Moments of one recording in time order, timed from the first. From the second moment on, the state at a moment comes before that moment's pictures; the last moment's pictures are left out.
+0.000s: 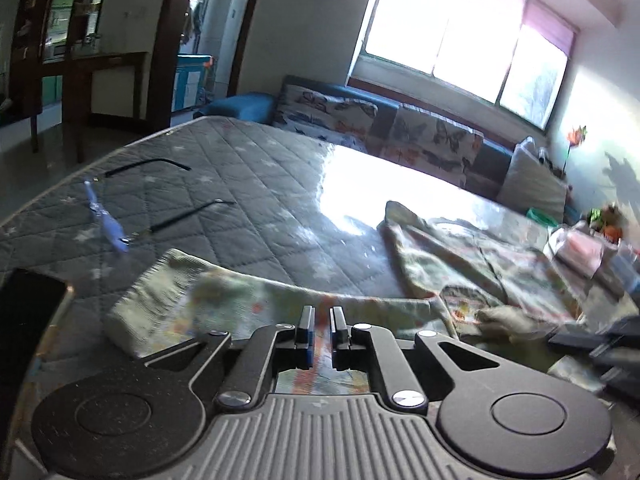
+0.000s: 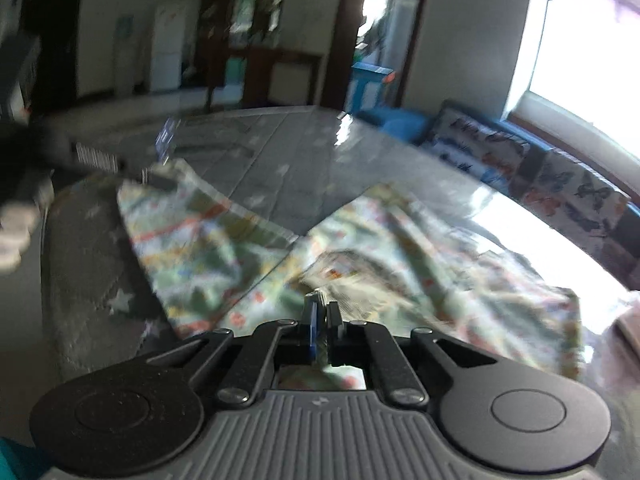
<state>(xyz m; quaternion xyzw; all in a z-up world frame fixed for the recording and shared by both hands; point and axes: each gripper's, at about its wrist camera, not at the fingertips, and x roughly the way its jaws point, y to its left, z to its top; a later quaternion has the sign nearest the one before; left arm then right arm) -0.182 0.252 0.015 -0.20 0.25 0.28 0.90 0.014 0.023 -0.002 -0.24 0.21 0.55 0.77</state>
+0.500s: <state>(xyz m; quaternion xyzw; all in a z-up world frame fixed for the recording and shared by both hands) -0.170 0.251 -0.003 -0.19 0.29 0.29 0.89 0.098 -0.130 0.033 -0.15 0.19 0.33 0.91</state>
